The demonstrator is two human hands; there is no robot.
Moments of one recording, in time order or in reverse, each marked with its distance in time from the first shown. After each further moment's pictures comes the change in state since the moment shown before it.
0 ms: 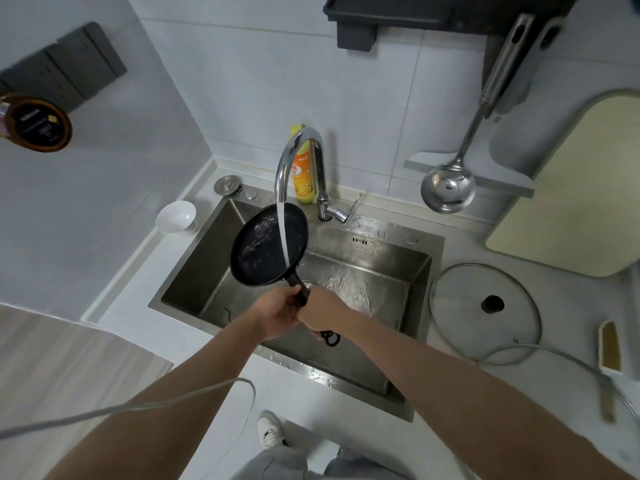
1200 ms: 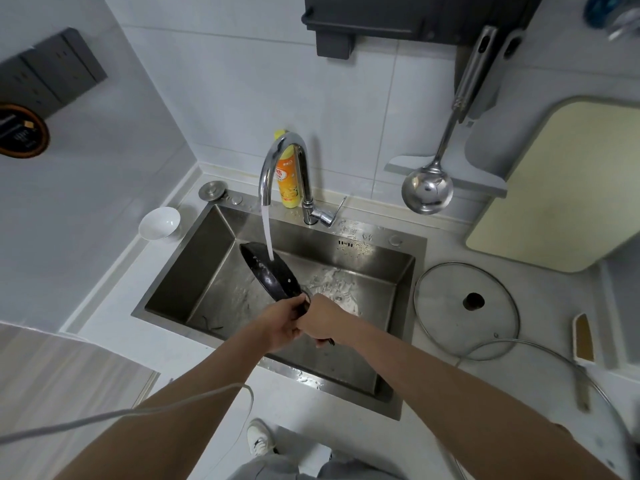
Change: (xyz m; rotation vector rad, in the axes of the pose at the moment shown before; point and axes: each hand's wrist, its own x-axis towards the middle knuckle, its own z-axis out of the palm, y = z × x) left_hand 0.012 -0.029 0.019 0.044 0.017 -0.058; right_hand -0.024 0.014 -0.007 0.139 -0.004 0.137
